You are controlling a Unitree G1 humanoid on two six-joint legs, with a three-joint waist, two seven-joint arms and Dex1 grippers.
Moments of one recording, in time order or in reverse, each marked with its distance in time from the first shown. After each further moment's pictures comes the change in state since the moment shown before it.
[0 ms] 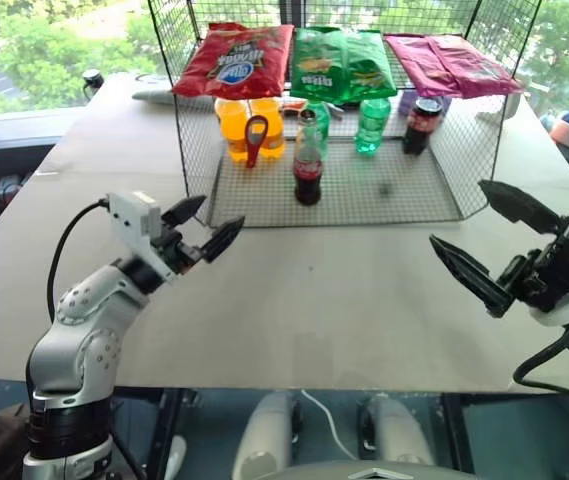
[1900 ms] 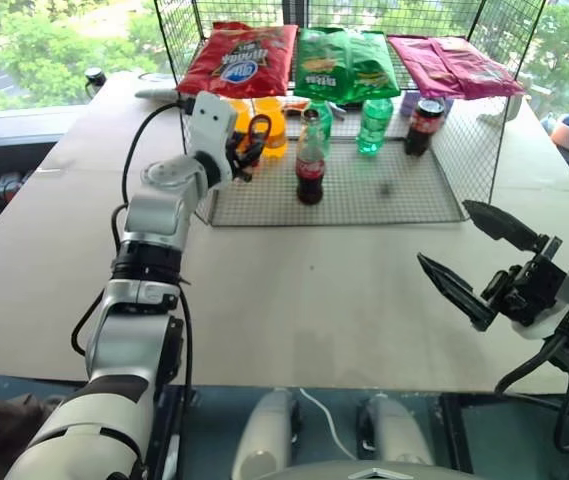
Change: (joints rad) left arm -0.782 -0.131 -0.273 0.790 0.452 -0.105 0.103; right arm 0.089 0.068 0.087 0.055 -0.132 -0.139 0.036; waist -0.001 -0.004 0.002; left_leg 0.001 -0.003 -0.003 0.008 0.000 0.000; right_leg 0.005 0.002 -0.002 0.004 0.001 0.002
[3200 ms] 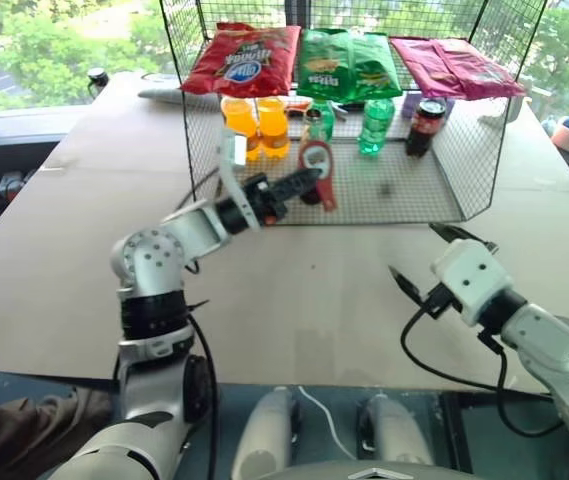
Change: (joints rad) left arm 0.238 -0.270 0.313 -0.516 -0.846 0.844 0.097; right arm -0.164 -0.132 0.434 -0.056 -0.607 0.406 -0.371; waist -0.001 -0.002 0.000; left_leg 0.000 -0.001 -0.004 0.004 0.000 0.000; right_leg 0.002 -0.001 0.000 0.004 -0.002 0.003
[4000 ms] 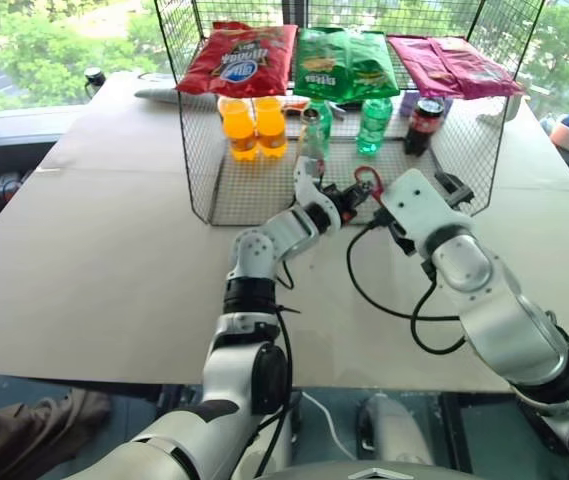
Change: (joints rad) left arm -0.151 -0.337 0.024 0.444 0.068 -0.378 0.384; right arm -0.636 0.207 0.416 0.170 -0.325 0.803 -0.240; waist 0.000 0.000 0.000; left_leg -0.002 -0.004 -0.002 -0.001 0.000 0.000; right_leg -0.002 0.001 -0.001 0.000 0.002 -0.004
